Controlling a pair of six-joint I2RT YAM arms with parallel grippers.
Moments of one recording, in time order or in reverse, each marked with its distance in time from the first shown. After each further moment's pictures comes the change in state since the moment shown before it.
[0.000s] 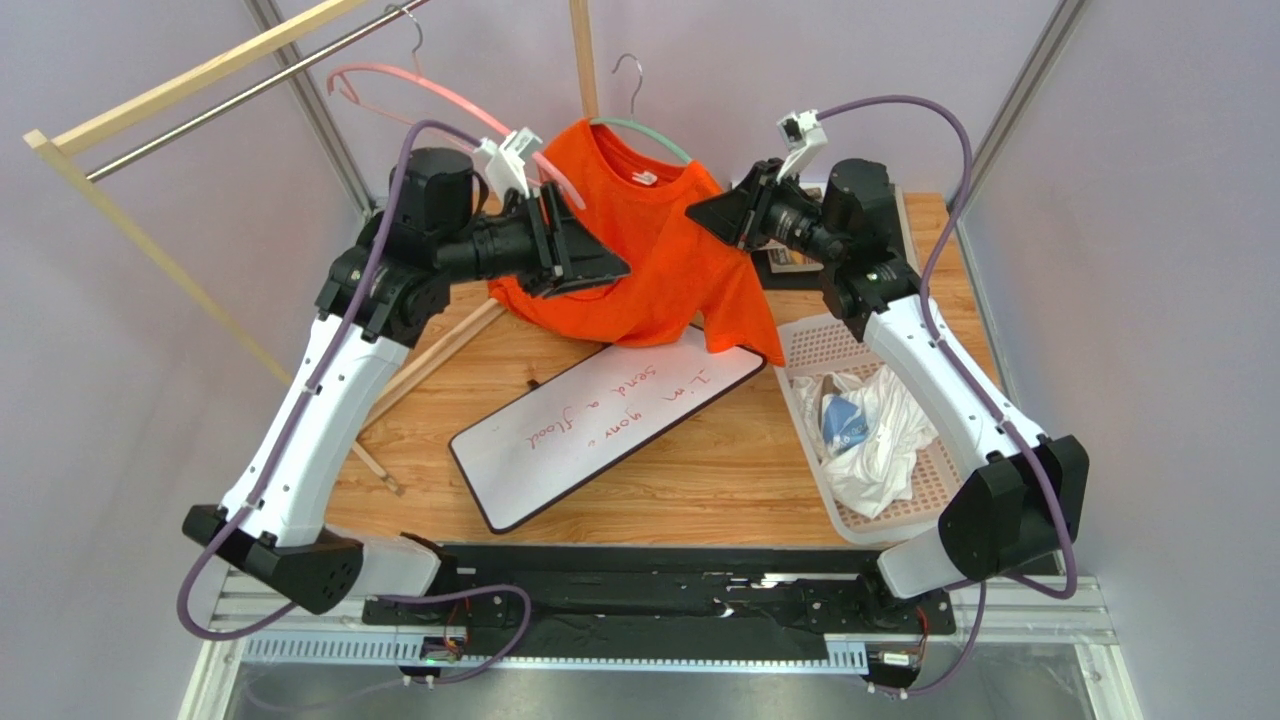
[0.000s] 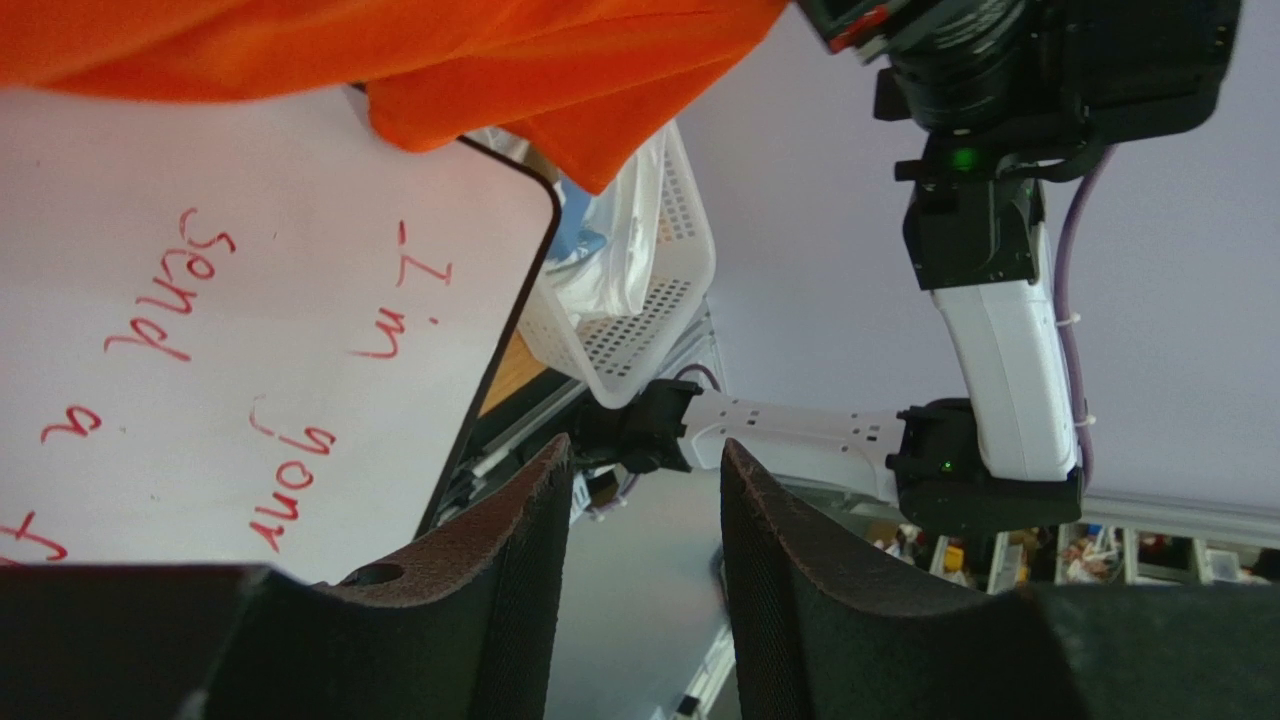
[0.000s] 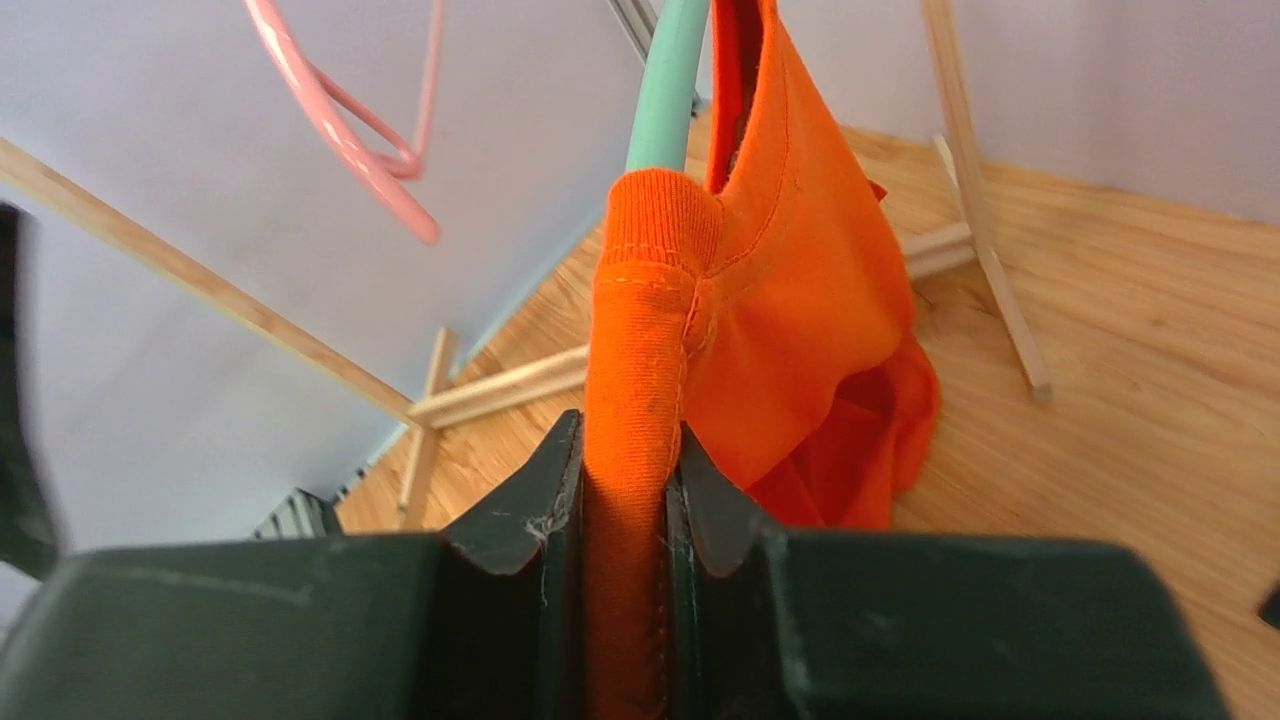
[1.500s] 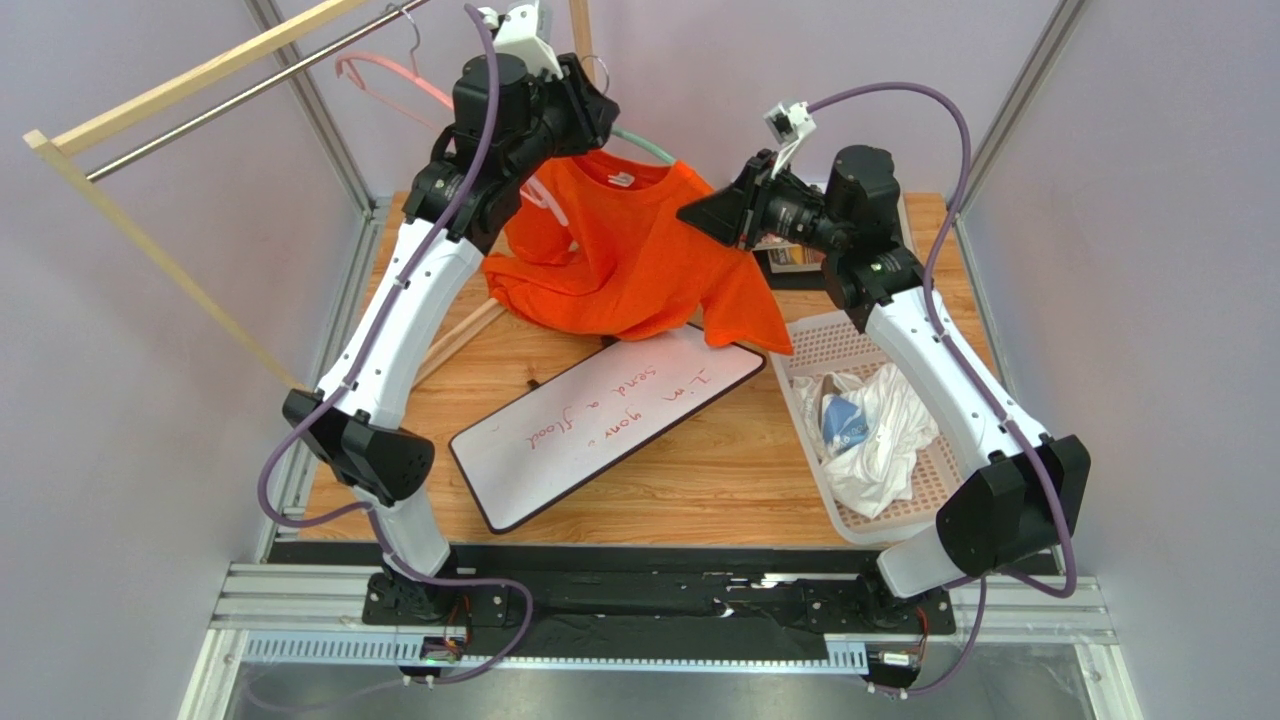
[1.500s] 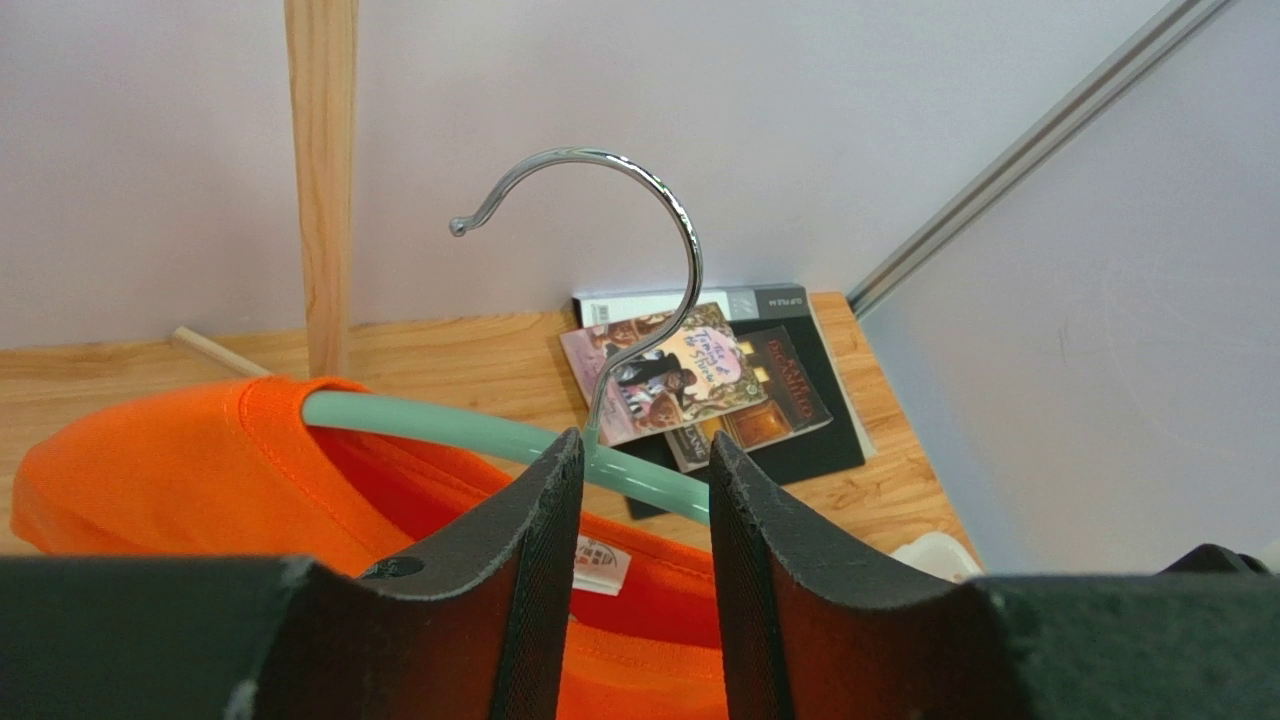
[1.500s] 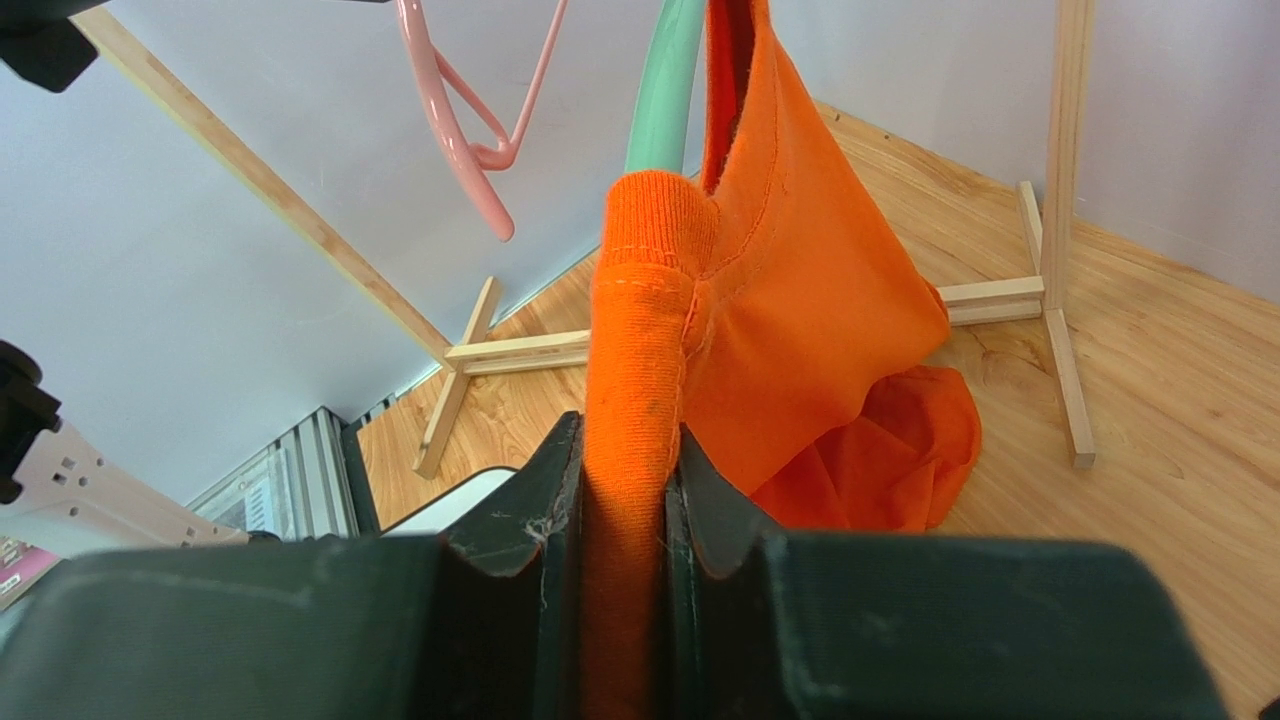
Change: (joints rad) left arm -0.011 0.444 0.460 0.305 -0.637 0.393; right arm 0.000 0.019 0.074 -0.059 -0.155 -0.120
